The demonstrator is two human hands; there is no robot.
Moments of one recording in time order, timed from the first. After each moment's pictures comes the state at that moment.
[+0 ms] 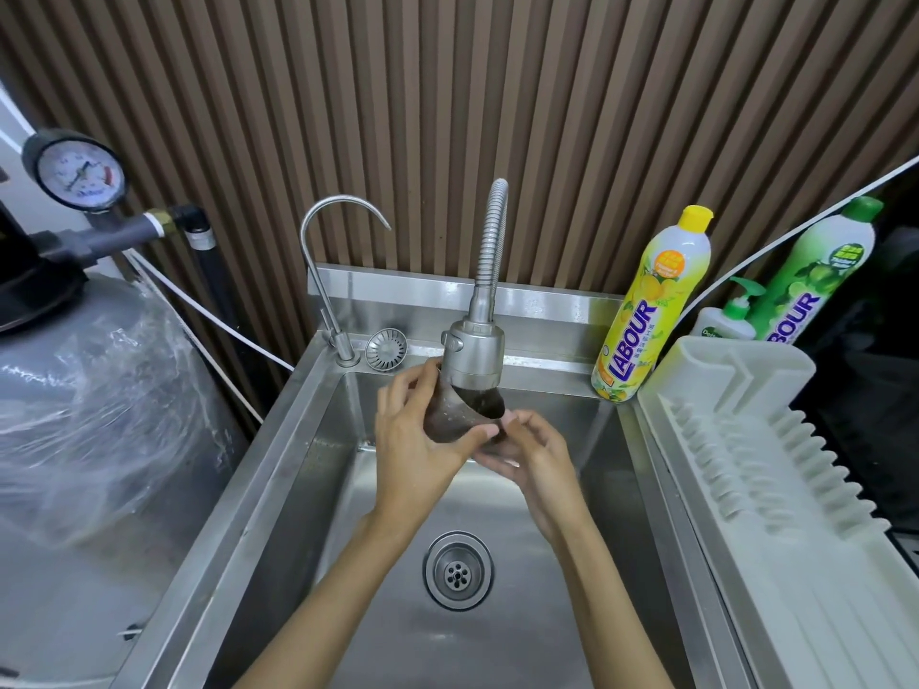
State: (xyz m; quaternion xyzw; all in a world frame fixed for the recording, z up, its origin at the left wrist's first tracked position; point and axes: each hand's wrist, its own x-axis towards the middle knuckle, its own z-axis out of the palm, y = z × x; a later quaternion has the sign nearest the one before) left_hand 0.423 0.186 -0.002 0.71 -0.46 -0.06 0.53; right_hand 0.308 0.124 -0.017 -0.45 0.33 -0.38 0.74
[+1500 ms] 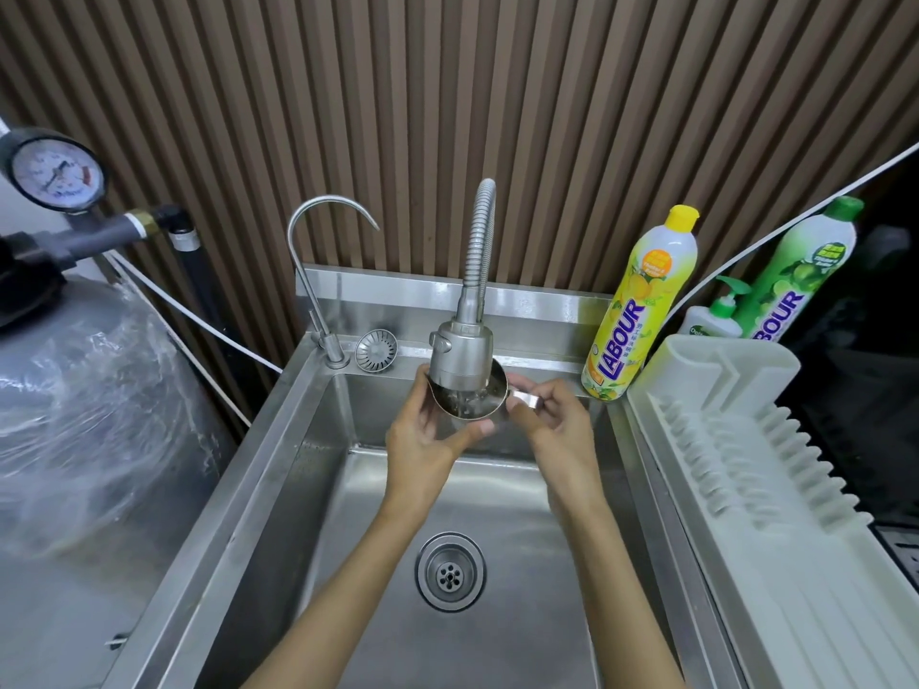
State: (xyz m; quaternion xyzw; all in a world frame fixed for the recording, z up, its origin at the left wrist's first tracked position) left_hand 0.415 0.171 -0.015 0.56 -0.36 -0.31 0.68; right_hand 0.300 0.120 0.016 -0.58 0.42 -0.44 0.54
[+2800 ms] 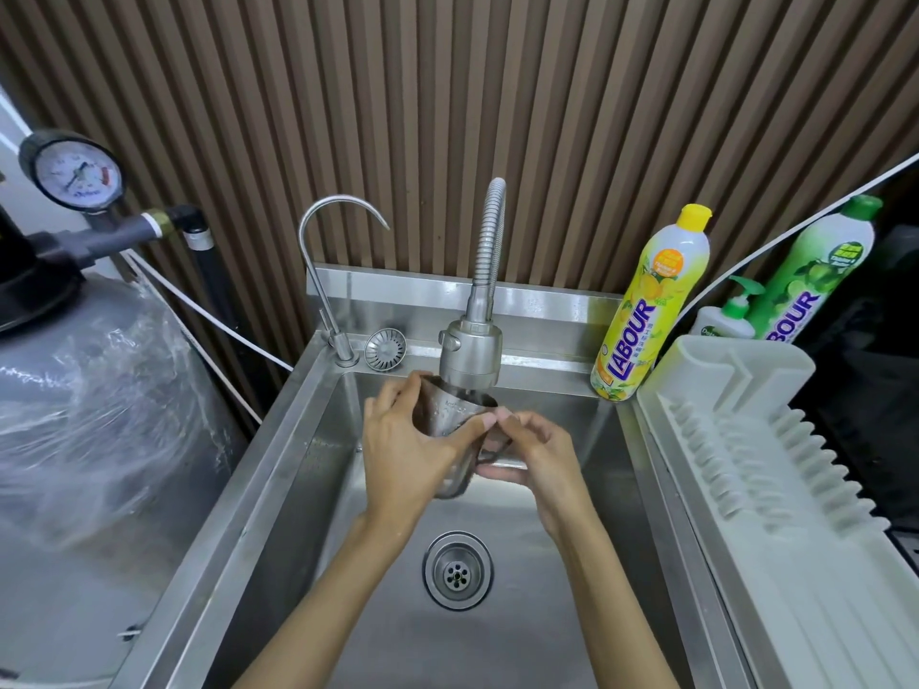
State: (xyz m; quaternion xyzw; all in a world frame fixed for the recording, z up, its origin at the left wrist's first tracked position) left_hand 0.424 0.187 0.002 0.77 -0.41 -0.04 0.48; right_hand 0.305 0.124 -0.006 -0.49 0.40 -0.35 0.69
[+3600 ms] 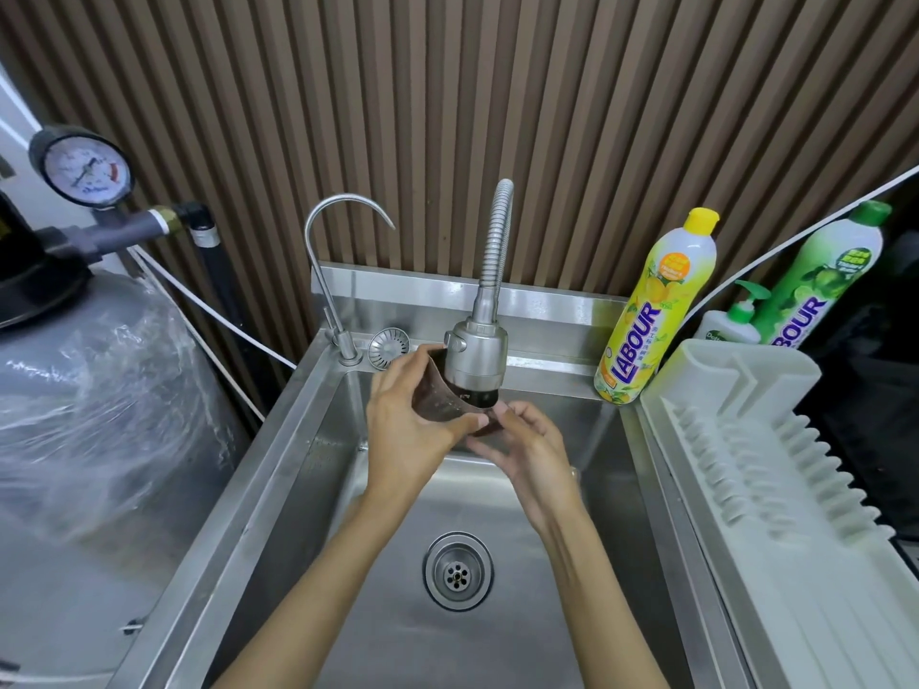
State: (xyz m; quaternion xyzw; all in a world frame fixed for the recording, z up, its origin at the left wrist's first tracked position) left_hand 0.433 0.183 0.018 0.70 -0.45 -0.07 0.55; right_hand 0.319 0.122 -0.010 -0.40 0.30 -0.40 0.77
